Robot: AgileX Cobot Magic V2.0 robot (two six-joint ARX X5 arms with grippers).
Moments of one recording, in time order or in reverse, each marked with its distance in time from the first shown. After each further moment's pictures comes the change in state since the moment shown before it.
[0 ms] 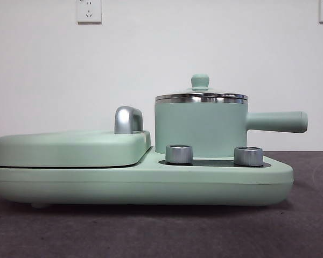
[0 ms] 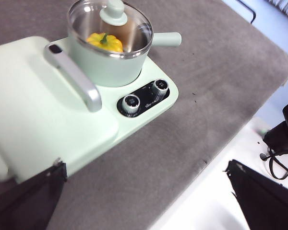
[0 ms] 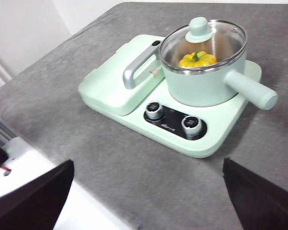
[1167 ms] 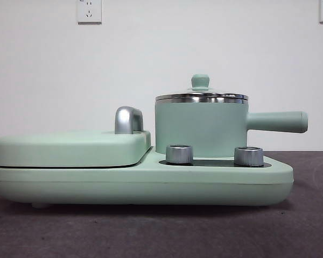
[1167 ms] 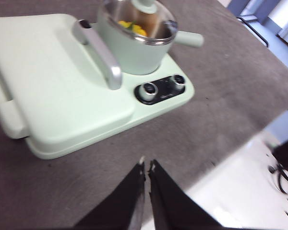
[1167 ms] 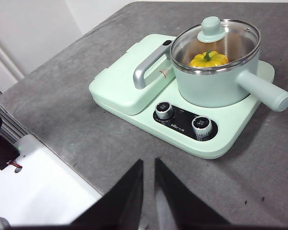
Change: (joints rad) left arm 0.056 -0.235 -0.184 0.001 -0.041 -0.111; right arm 0.000 0.000 0.000 0.007 -0.026 0.000
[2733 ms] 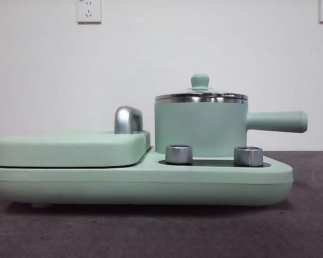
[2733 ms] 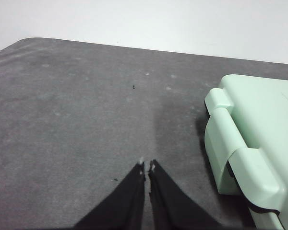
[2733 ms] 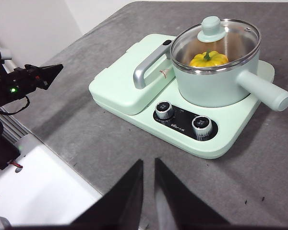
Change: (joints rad) left arm 0.653 -0.398 -0.917 0.876 -0.134 0.199; right arm 0.000 0.000 0.000 0.000 -0.002 0.000
